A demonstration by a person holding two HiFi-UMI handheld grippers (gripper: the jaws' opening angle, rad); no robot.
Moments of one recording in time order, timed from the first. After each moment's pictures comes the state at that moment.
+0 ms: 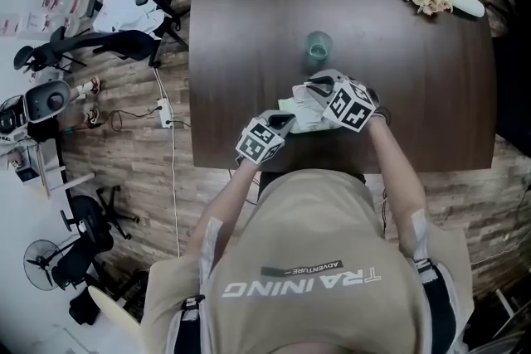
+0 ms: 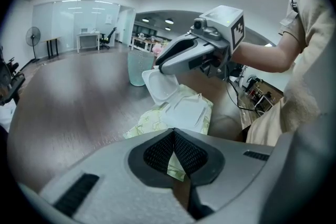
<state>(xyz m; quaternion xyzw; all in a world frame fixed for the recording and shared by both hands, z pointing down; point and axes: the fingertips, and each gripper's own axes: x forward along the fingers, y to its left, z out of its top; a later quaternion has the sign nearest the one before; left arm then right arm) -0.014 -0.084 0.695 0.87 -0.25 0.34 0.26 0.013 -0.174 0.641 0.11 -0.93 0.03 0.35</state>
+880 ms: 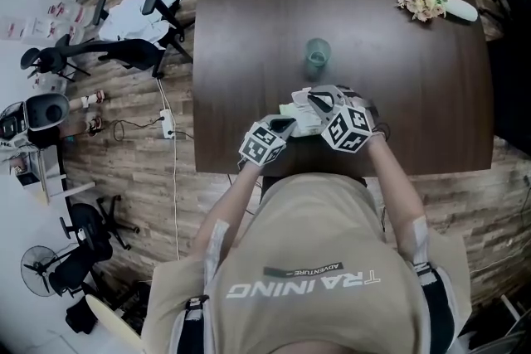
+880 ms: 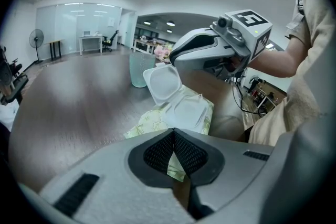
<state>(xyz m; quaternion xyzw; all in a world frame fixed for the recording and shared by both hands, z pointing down) -0.017 -0.083 0.694 0.87 -0.26 0.34 0.26 0.014 -0.151 0.615 0.16 -0.92 -0.09 0.35</state>
